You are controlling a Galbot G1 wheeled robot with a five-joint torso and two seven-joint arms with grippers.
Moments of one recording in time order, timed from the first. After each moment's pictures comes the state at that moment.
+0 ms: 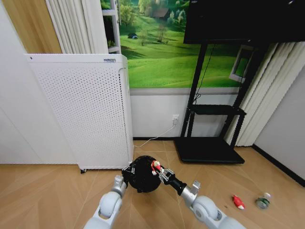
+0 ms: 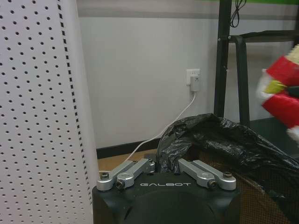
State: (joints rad) left arm 1.20 -1.35 -0.22 -1.78 -0.13 0.20 0.00; right arm -1.12 0.91 0.00 1.80 0.75 0.19 -0.28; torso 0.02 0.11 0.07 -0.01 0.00
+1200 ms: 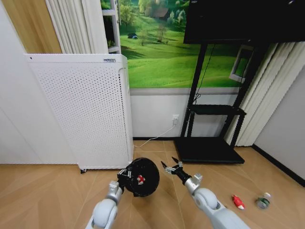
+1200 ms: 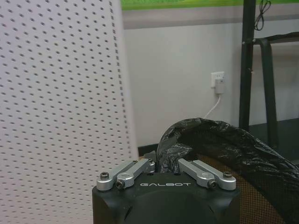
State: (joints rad) left arm 1.39 -1.31 -0.38 -1.95 -0.12 0.19 0.02; right arm -1.13 1.01 0.29 1.63 0.65 0.10 -0.13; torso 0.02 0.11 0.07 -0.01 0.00
